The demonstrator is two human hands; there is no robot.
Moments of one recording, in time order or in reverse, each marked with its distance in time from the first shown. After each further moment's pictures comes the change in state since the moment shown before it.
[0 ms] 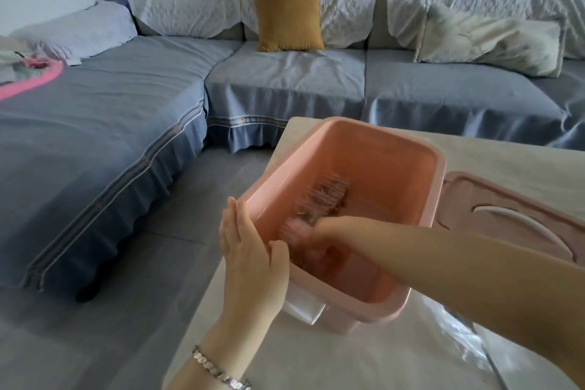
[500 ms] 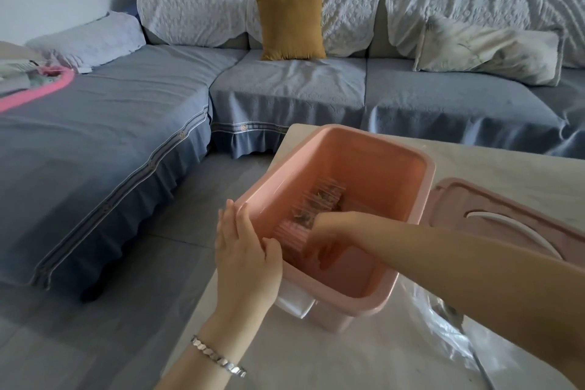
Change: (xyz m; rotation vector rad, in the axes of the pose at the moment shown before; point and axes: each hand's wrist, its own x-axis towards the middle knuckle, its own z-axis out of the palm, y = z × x) left_hand 0.000 0.000 -0.001 0.170 -0.009 0.063; right_hand -0.024 0.003 -0.011 0.089 -0.011 -0.056
